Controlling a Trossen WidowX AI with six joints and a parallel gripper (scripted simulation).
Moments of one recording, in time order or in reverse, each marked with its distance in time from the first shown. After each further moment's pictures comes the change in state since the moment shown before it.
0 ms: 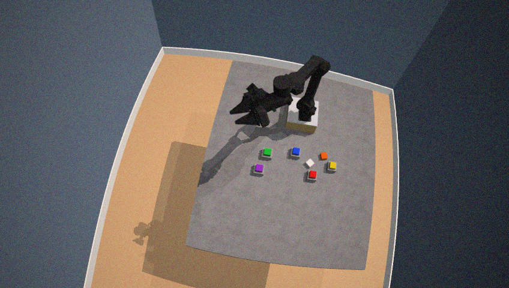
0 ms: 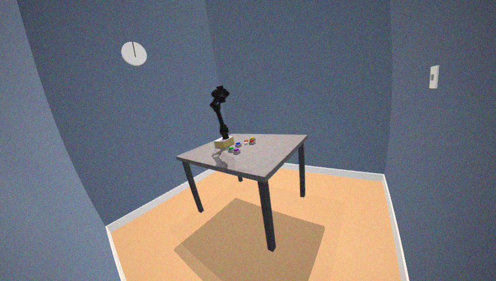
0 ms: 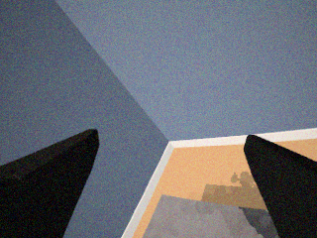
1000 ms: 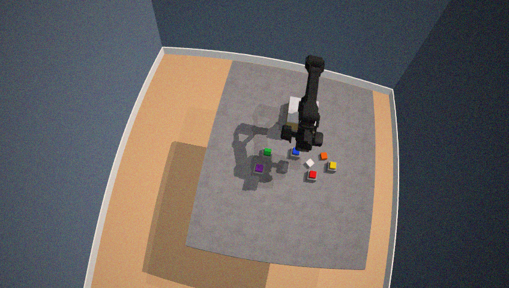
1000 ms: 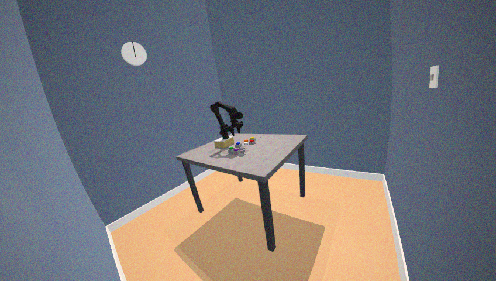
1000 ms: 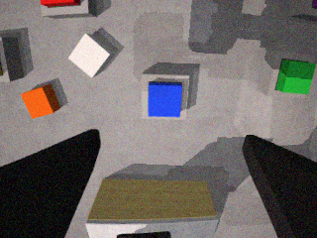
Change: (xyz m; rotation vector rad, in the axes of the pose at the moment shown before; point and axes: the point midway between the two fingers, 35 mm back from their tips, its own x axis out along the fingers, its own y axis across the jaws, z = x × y) arm -0.220 -0.167 -0.317 -1.290 1.540 0.289
